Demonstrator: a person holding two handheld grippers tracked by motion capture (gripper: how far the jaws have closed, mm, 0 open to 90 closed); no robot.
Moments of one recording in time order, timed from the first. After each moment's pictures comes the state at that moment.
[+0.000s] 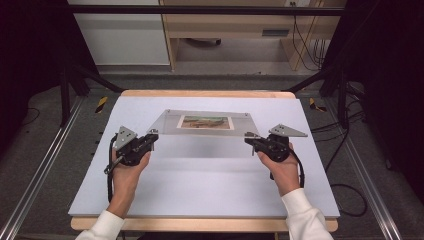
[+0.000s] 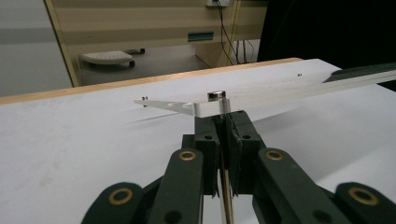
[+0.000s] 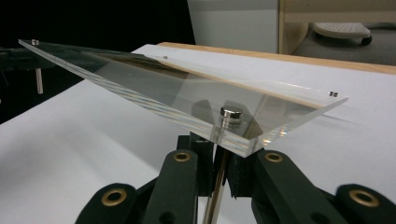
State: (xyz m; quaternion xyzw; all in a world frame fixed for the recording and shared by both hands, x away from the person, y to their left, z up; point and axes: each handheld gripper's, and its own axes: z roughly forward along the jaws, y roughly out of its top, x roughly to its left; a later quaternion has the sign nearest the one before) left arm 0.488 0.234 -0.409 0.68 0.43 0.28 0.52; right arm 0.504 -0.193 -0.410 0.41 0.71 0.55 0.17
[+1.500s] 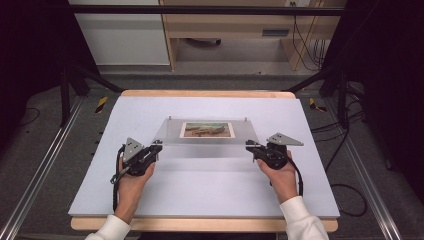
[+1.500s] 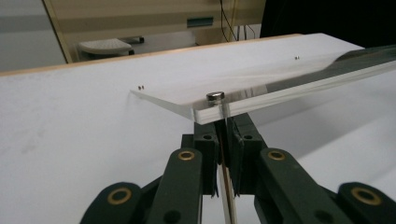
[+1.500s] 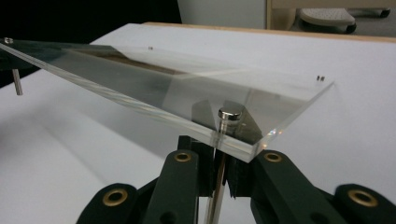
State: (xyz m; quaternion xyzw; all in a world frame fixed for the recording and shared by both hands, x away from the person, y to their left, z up) left arm 0.479 0.228 -0.447 0.70 0.42 0.28 0.51; right arm 0.500 -0.195 -0.445 0.43 0.71 0.53 0.18
